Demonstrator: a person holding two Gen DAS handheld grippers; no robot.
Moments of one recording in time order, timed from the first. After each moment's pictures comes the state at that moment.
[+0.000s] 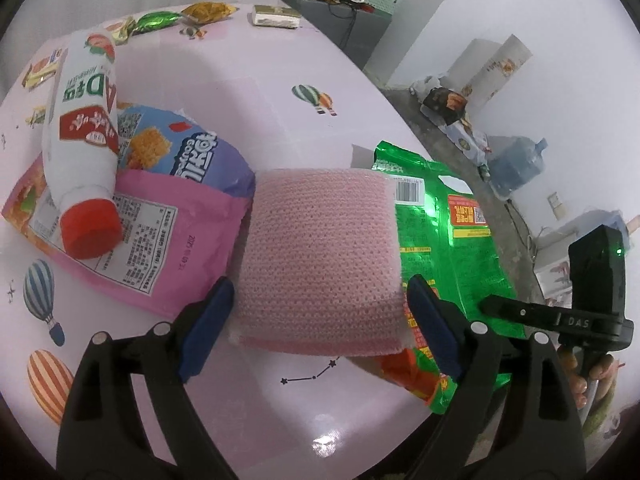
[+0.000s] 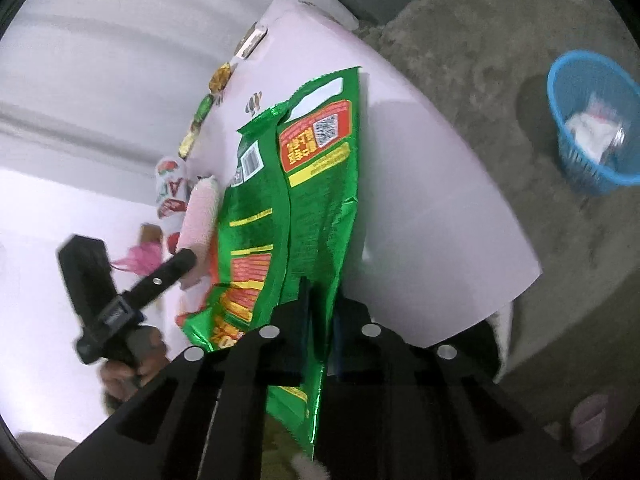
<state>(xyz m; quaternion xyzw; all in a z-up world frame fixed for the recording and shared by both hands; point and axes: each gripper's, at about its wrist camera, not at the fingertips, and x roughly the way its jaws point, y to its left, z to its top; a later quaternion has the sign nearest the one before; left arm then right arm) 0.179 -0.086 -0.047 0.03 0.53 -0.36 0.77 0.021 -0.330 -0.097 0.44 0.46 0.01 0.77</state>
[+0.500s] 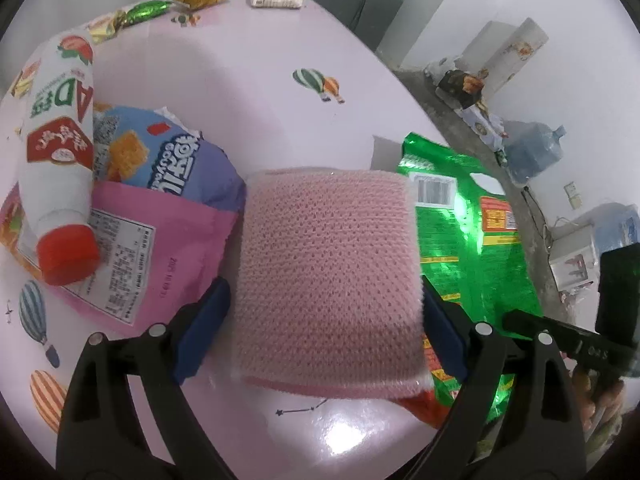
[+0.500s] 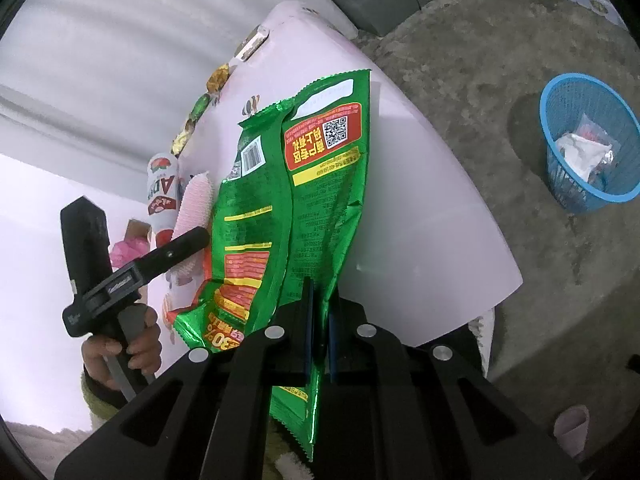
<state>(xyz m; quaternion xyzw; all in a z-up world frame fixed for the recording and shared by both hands) 0.198 -0.116 -0.065 0.06 0.56 -0.33 0.76 0.018 -0.329 -0.090 0.41 0.47 0.00 0.78</state>
